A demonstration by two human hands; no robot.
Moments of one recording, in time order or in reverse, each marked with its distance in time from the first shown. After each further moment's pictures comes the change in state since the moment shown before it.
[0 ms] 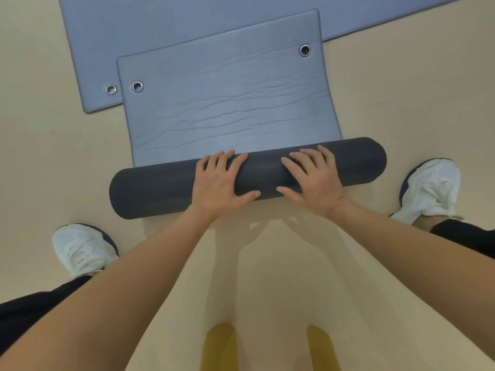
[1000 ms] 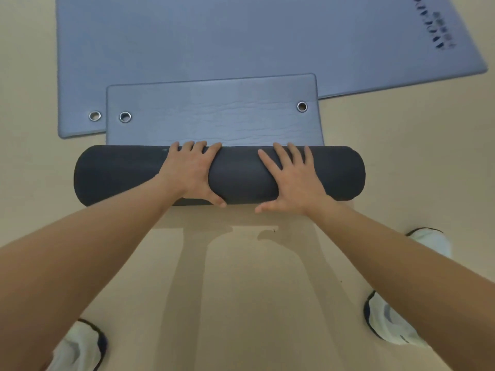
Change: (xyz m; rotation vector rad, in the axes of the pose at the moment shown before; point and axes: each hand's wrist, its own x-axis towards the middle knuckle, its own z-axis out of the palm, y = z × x) left_hand 0.138 -0.072 -0.036 0.138 -0.265 -0.004; right_hand 0.135 0.052 0.030 -0.075 -0.595 0.031
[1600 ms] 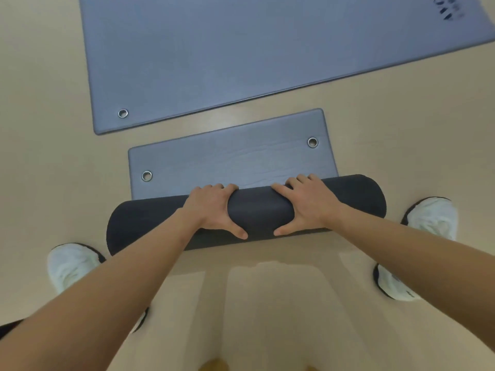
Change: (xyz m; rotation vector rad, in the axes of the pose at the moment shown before) left_hand -0.101 0.045 0.018 -0.240 -0.332 0.017; right_hand -0.086 -0.033 0.001 0.063 -0.154 -0.195
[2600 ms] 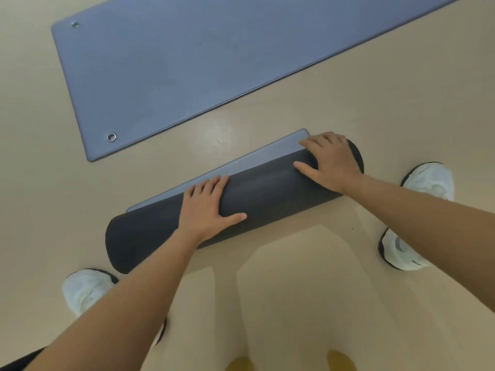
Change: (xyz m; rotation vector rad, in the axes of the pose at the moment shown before) left_hand -0.006 -0.010 0.029 0.080 0.372 0.043; right_hand -0.026 0.057 -0.002 0.226 0.450 0.388
